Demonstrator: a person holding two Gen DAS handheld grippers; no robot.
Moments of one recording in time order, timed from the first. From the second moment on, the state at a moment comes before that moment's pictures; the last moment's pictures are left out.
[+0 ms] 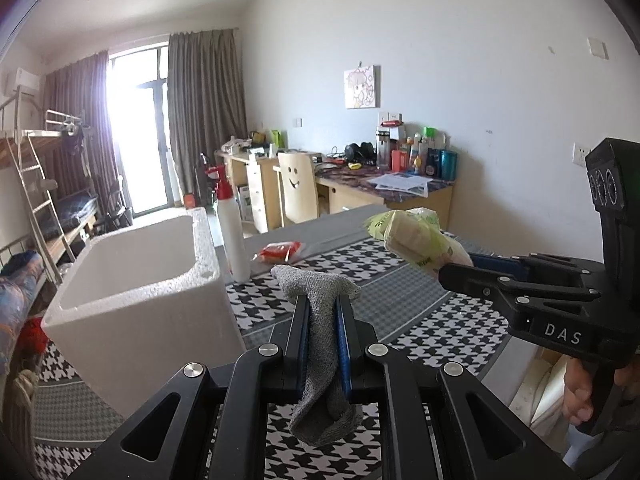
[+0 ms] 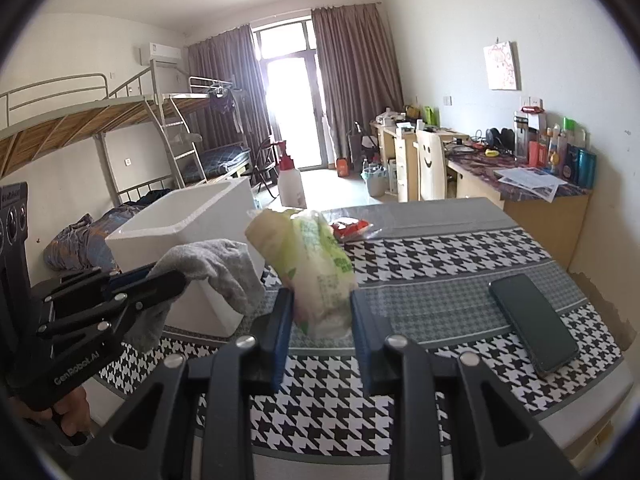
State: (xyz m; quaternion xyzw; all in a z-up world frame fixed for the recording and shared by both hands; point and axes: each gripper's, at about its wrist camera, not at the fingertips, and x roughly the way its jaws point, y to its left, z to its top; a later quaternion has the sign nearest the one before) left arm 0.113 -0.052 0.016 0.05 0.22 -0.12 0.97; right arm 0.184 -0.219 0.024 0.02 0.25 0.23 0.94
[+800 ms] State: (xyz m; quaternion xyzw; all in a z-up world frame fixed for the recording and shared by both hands) left arm 0.126 -0.043 0.050 0.03 0.18 -0.12 0.98; right arm 0.187 -0.210 0.055 0.03 0.22 0.23 0.95
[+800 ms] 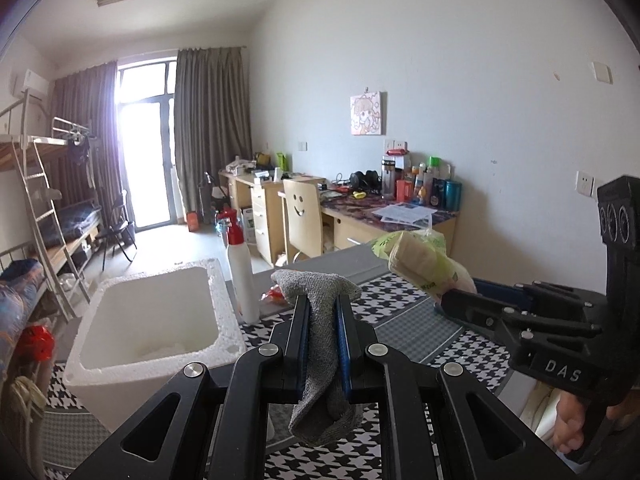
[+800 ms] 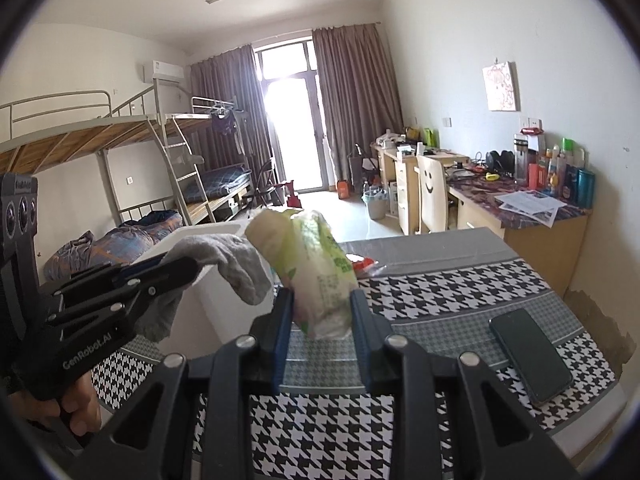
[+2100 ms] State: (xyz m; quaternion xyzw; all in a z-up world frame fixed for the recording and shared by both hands) left arm 0.148 0.006 0.074 0.01 0.14 -0.01 0.99; right arm 0.215 -0.165 0.080 0.02 0.20 0.29 0.93
